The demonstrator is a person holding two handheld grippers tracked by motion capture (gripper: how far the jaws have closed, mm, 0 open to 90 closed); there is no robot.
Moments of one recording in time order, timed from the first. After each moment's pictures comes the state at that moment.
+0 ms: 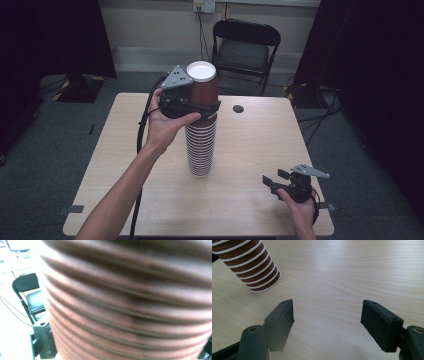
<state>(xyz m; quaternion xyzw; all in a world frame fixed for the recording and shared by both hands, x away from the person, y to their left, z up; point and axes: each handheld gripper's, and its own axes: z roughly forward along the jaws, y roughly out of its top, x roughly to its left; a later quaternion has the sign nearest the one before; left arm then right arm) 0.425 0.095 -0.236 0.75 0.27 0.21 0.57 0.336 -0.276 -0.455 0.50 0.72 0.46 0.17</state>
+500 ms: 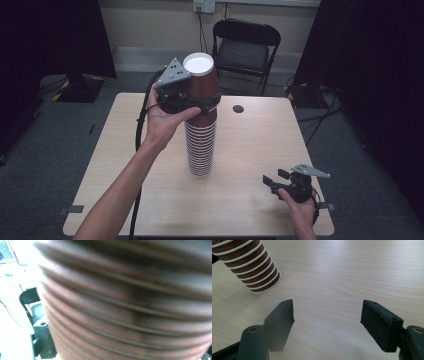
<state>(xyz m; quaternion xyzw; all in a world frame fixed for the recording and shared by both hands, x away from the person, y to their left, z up) 0.421 0.096 -0.219 0.73 0.25 0.24 0.59 0.336 -0.277 -0.455 0.50 0.72 0.46 0.17</state>
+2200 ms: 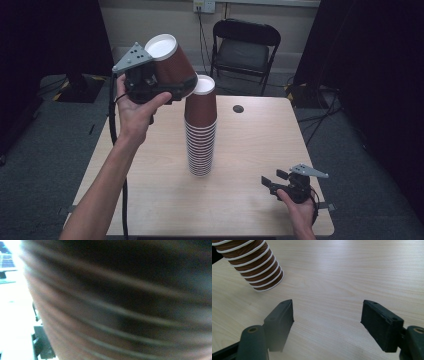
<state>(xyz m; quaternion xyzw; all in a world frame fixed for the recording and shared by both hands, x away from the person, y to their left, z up) 0.411 0.156 -0.191 0.68 0.29 0.25 0.62 0.336 -0.273 -0.456 0.49 0.72 0.46 0.16</state>
